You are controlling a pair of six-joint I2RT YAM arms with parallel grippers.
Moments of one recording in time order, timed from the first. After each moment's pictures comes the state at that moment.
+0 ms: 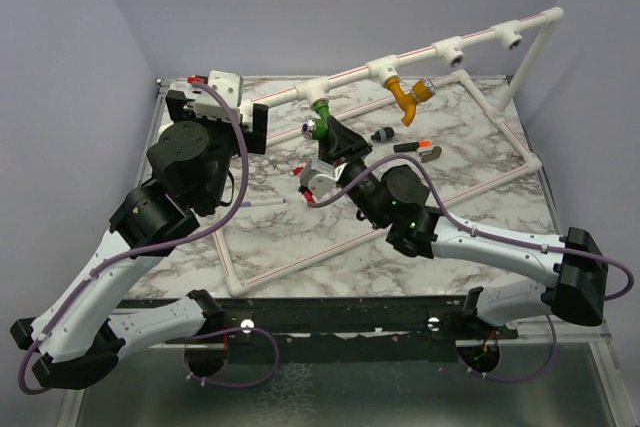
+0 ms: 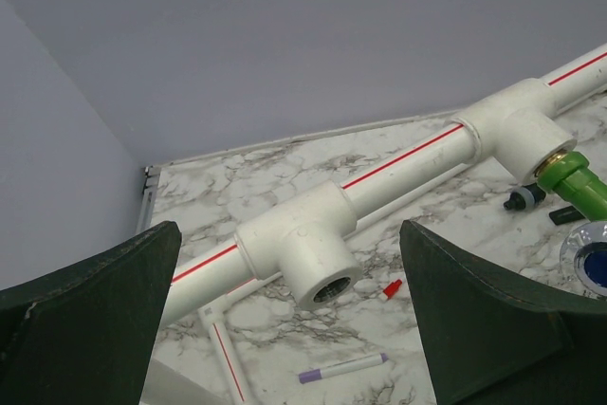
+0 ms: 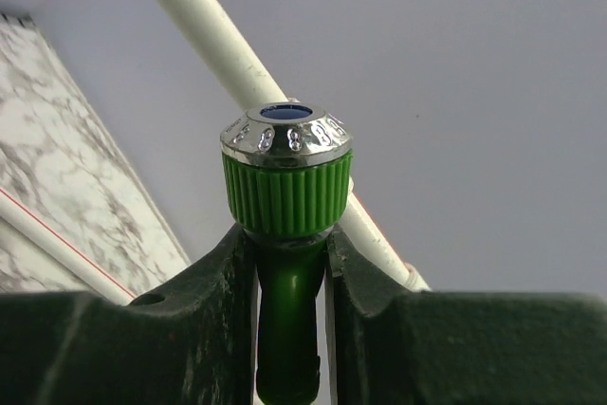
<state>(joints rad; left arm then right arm) -0.81 0.97 1.43 -0.48 -0.71 0.13 1.11 1.33 0.99 0.63 0.37 -1.22</state>
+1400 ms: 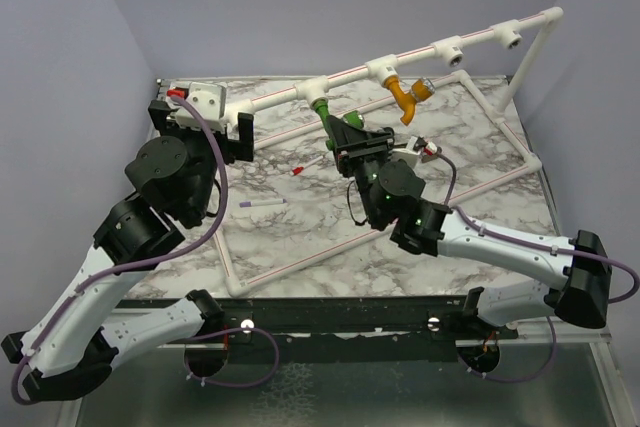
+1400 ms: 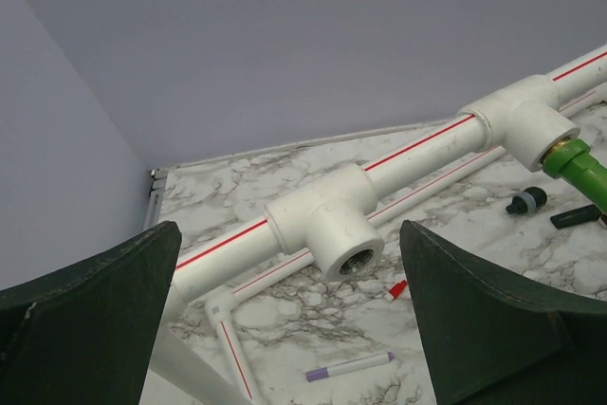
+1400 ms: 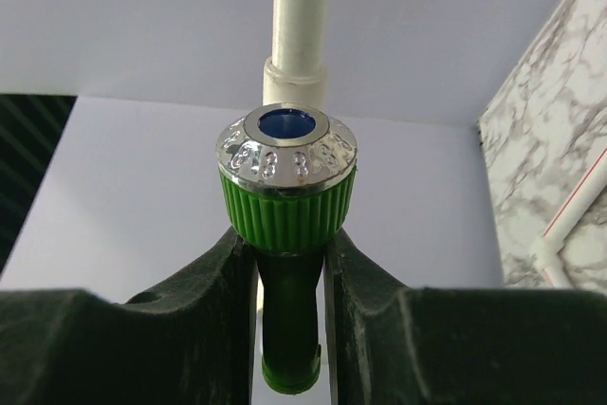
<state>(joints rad) -0.81 0.89 1.38 -0.47 -0.71 0.15 1.10 1.31 1.02 0.46 0.88 1.30</state>
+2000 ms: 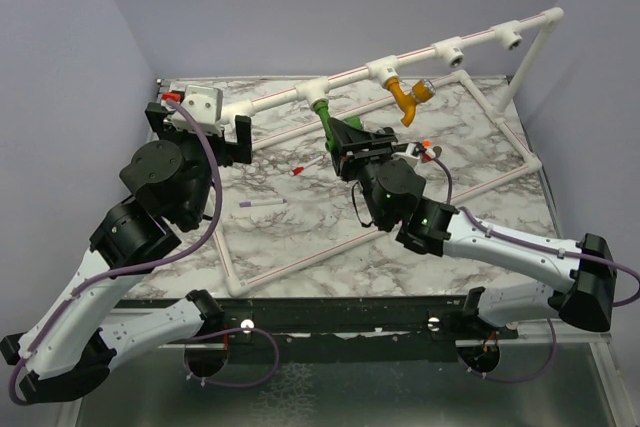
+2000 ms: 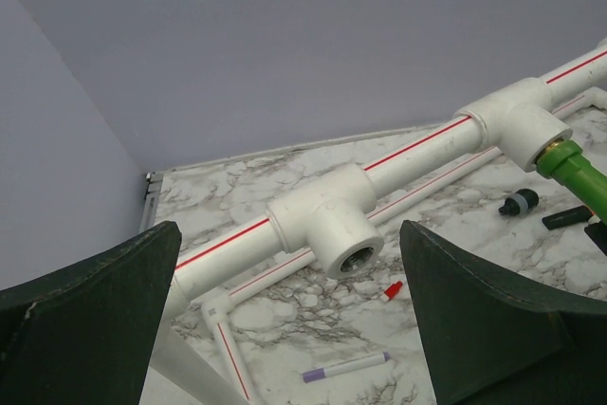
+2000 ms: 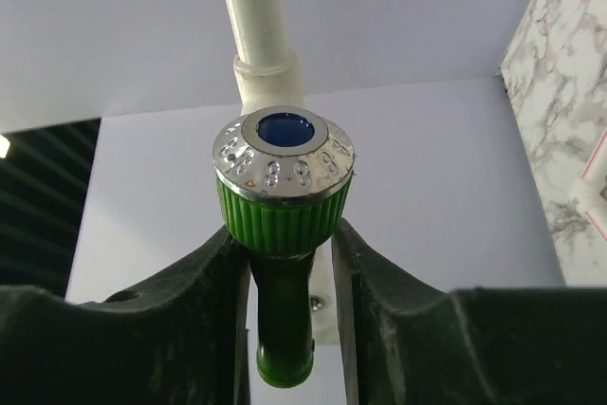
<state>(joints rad) -0.82 0.86 1.38 -0.47 -0.71 0.15 1.10 1.29 1.04 0.30 0.83 1.67</state>
